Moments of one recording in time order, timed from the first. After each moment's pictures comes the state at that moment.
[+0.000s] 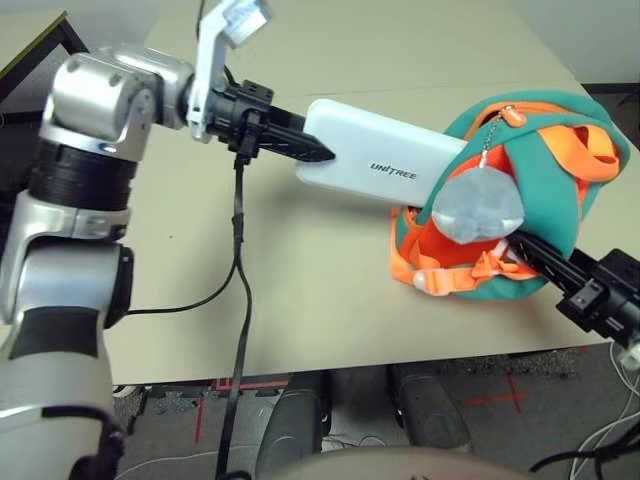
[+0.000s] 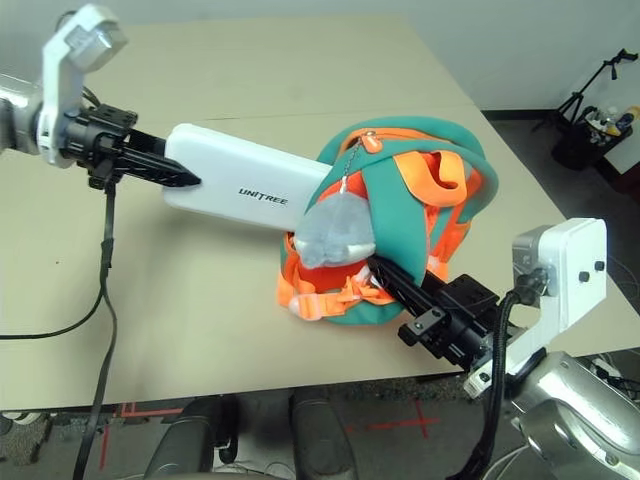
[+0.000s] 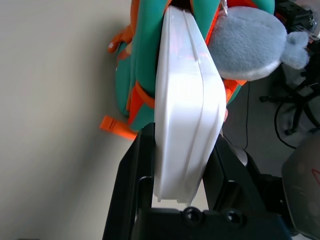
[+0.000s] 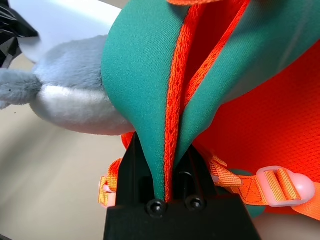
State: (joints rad) left arm -1.22 0.74 -0.28 0.30 -0.44 0.88 -1.54; right arm 0.40 -0.93 -0.59 -1.01 1.45 0.56 -0.02
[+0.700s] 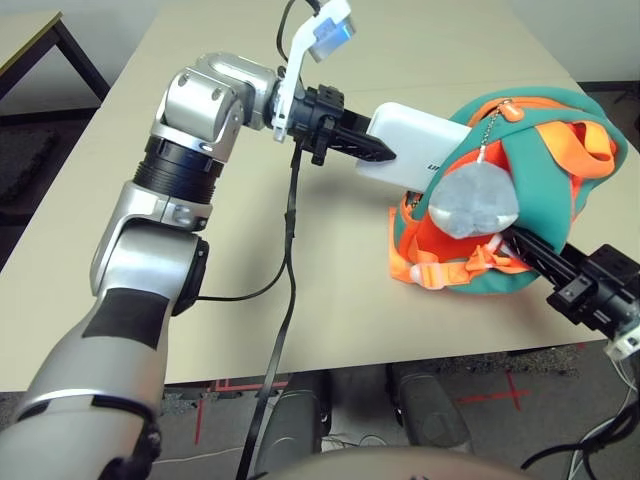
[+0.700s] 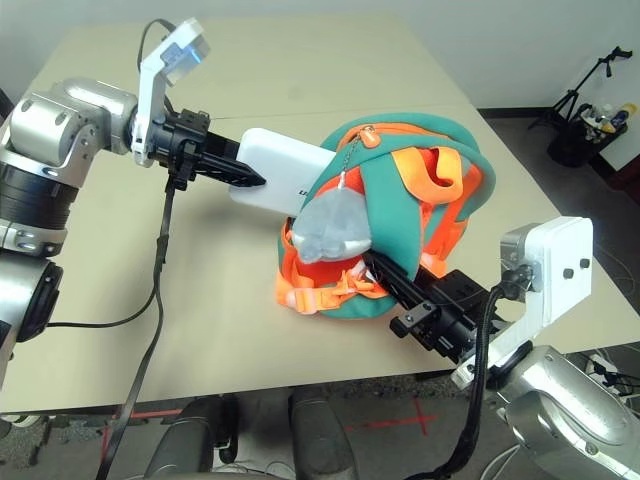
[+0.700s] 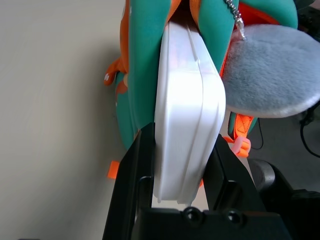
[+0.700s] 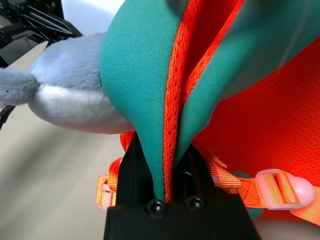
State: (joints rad) left arm -1.25 0.49 -0.30 0.40 -0.32 0.72 -1.45; right arm 0.35 -0.90 -0.52 -0.99 1.37 0.56 -0.01
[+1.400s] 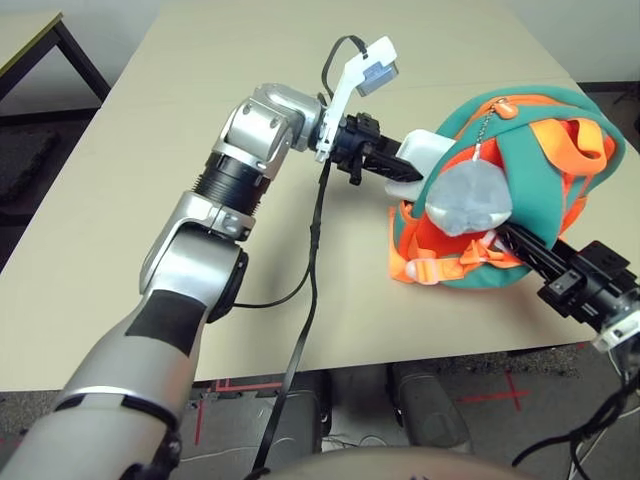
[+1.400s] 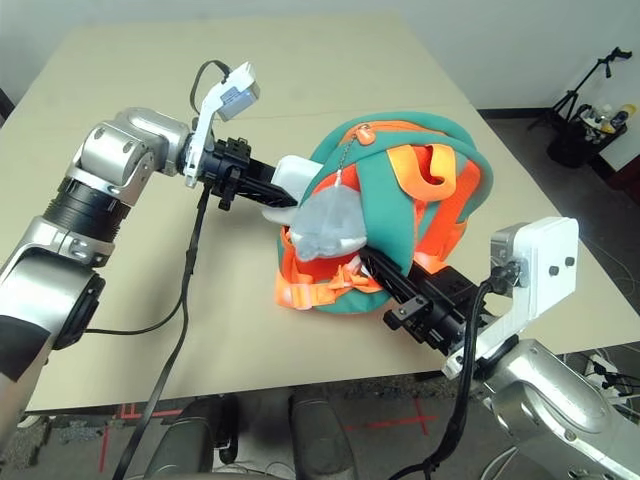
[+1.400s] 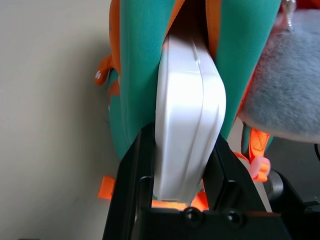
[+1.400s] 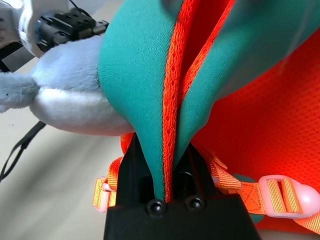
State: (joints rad) left arm -1.23 0.32 -0.32 0.56 -0.24 0.63 -1.39; right arm 0.28 -0.85 -0.44 -0.96 1.30 0.56 0.00
